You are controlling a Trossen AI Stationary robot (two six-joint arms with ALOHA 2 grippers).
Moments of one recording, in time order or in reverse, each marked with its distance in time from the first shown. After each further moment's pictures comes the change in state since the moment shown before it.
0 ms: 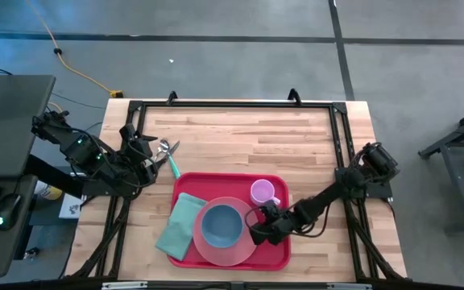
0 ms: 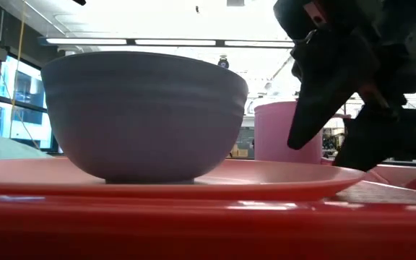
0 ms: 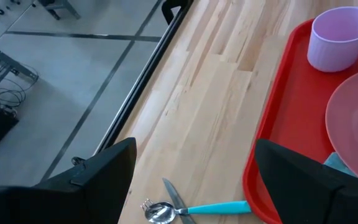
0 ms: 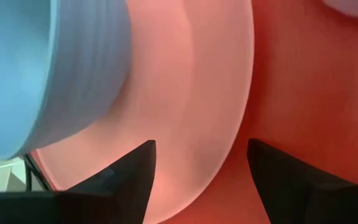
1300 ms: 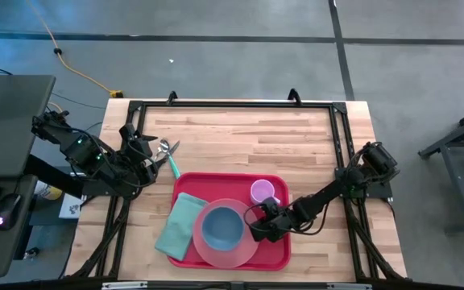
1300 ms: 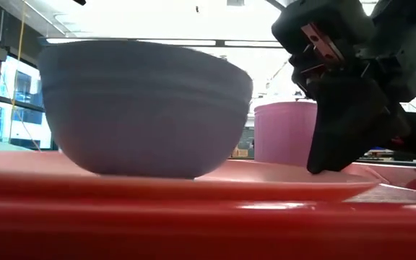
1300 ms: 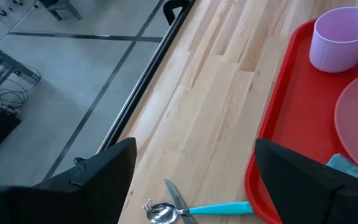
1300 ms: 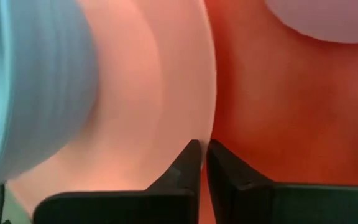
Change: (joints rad) left arm 0.000 0.000 0.000 -0.003 -0.007 0.000; right arm -0.015 -0.002 0.001 -0.075 -0.012 0.000
